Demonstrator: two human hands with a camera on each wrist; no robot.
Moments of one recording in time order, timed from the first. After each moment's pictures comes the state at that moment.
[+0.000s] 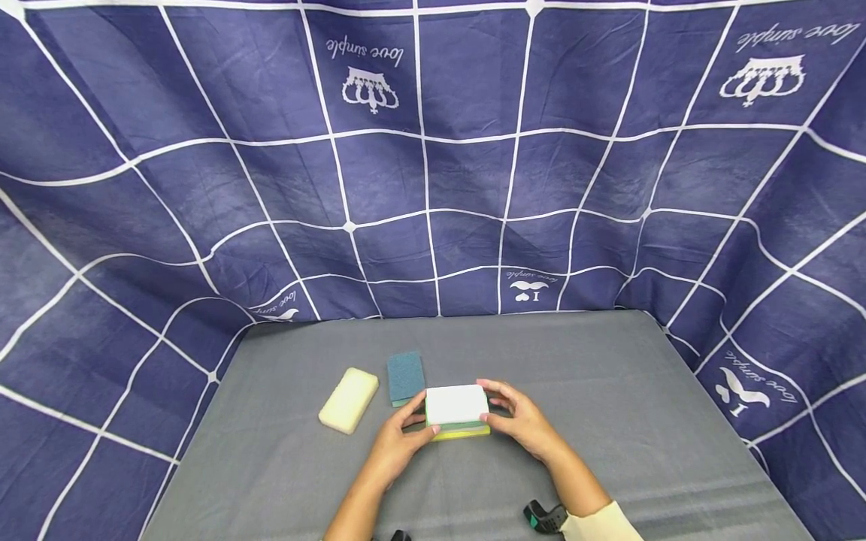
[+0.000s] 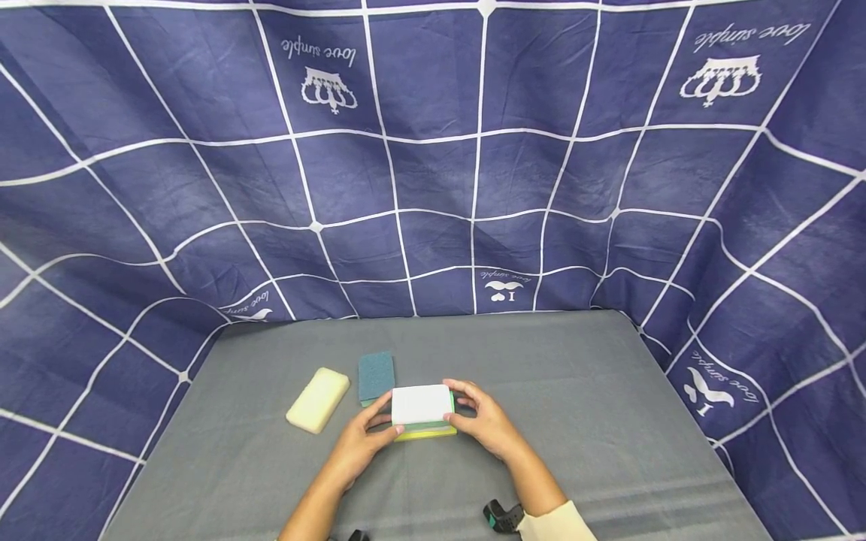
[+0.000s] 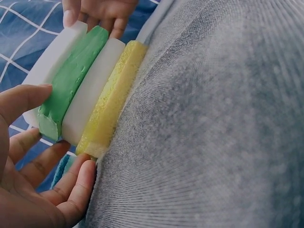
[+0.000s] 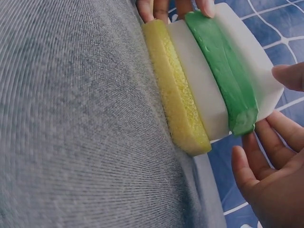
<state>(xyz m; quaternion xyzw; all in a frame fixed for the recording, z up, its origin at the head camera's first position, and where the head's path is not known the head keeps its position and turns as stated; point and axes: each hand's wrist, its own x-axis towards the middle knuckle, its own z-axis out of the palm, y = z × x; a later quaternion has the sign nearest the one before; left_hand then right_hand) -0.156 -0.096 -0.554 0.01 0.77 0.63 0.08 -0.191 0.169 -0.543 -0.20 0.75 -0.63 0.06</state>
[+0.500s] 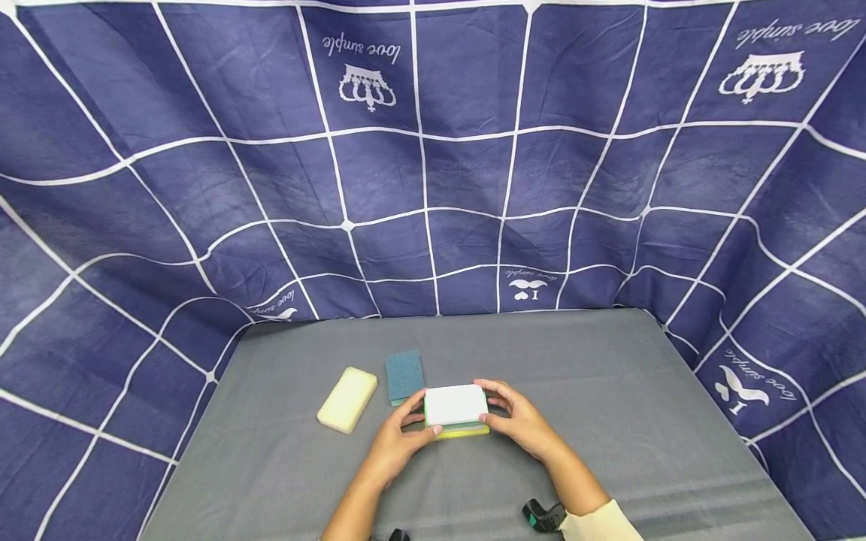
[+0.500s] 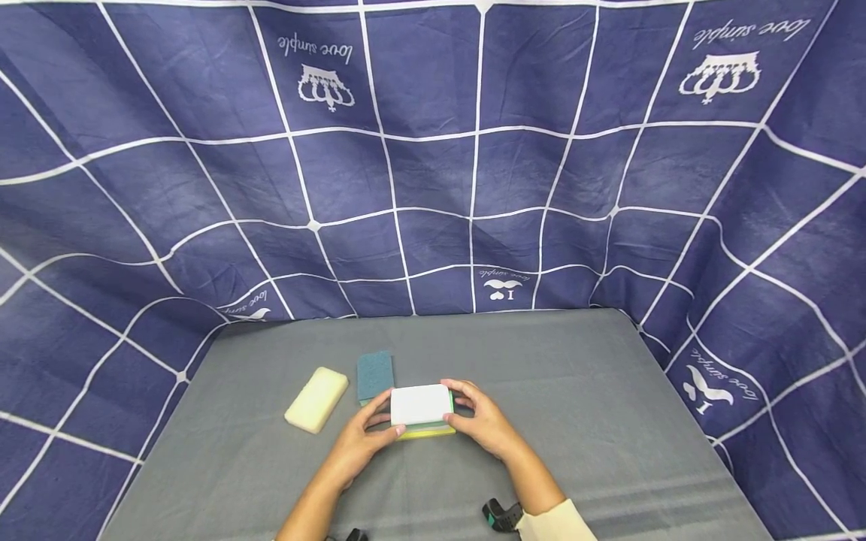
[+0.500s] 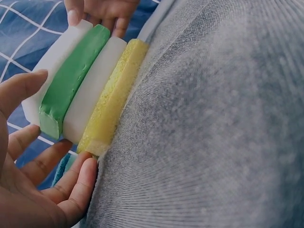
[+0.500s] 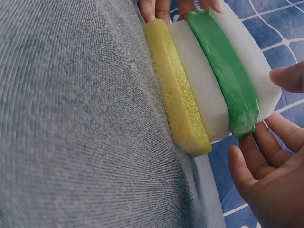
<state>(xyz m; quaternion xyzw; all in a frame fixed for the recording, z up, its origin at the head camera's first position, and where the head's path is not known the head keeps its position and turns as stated) -0.157 -0.098 -0.553 0.03 0.77 0.63 0.09 -0.191 0.168 -0.542 -0.21 0.76 -0.62 0.07</state>
